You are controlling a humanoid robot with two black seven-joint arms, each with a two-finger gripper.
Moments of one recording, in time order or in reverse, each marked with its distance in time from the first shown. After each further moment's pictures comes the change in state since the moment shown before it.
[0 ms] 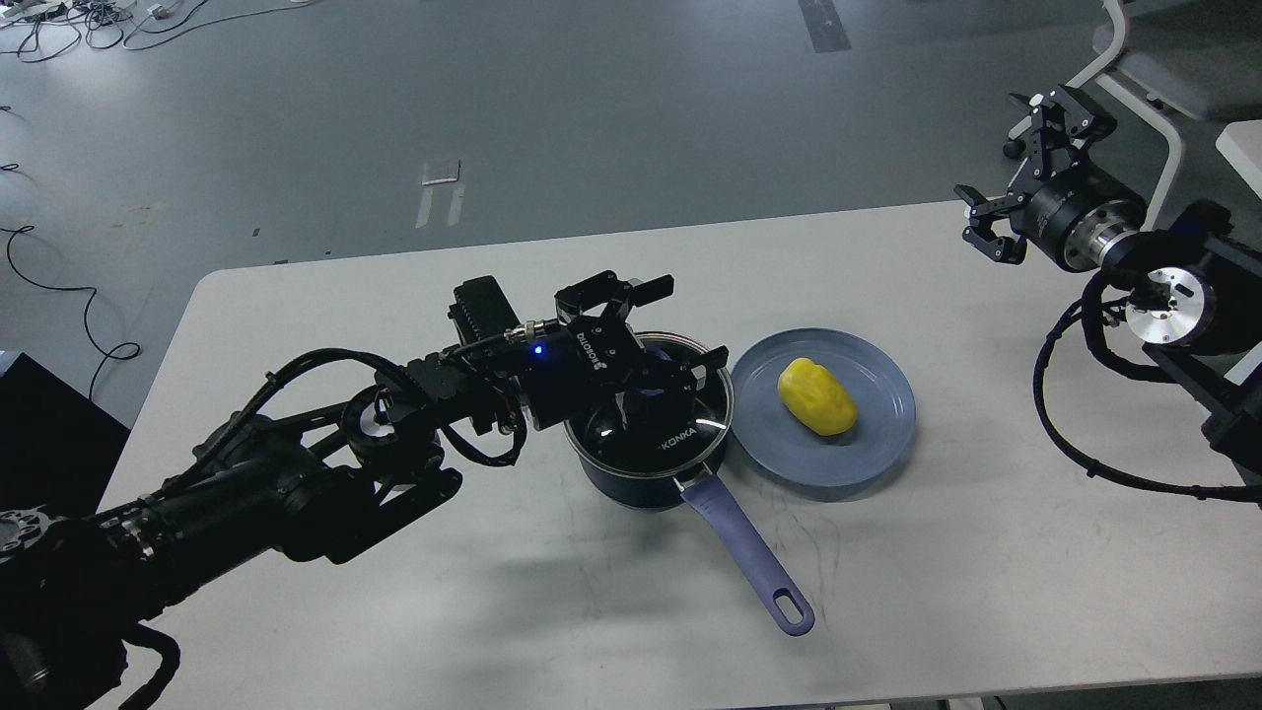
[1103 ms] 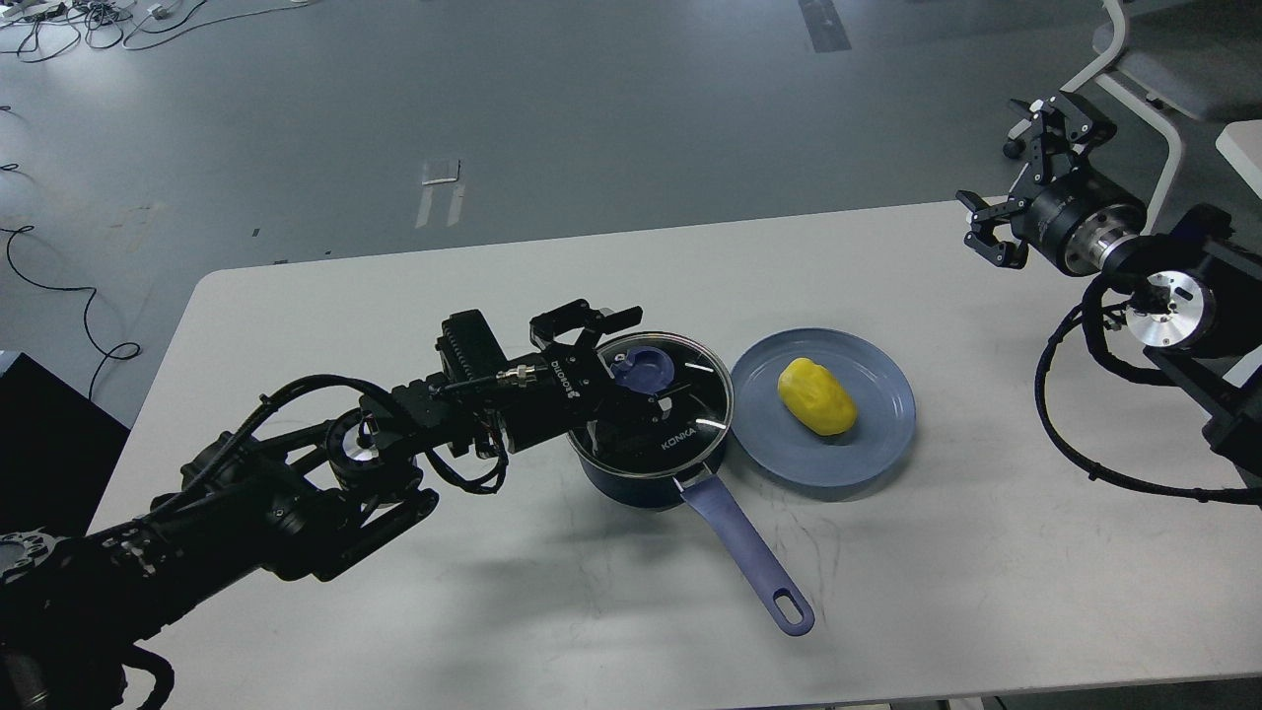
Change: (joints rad) left arm 0.054 0.003 0.001 0.089 0.086 0.017 -0.002; right arm -0.002 0.000 -0.010 -0.008 0.000 -0.001 -0.002
